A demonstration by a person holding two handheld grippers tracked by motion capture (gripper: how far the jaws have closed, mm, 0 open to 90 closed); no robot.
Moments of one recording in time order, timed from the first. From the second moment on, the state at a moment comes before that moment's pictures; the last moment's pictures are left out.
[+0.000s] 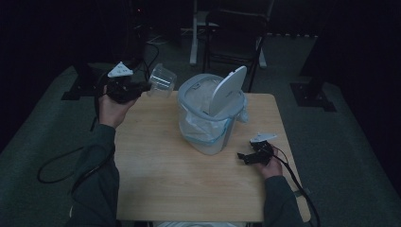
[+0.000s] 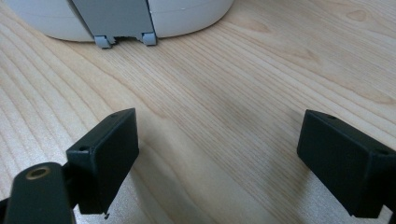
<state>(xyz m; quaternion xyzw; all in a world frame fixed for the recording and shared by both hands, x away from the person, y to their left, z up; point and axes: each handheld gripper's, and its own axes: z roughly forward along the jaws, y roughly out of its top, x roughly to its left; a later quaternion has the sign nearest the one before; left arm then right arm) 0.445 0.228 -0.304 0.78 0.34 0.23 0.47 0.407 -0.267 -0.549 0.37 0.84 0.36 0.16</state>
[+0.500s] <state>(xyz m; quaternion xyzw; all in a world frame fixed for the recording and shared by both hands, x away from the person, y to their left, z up) 0.450 0.221 -0.287 0.78 0.34 0.24 0.48 0.407 -0.267 -0.549 0.37 0.84 0.36 0.16</state>
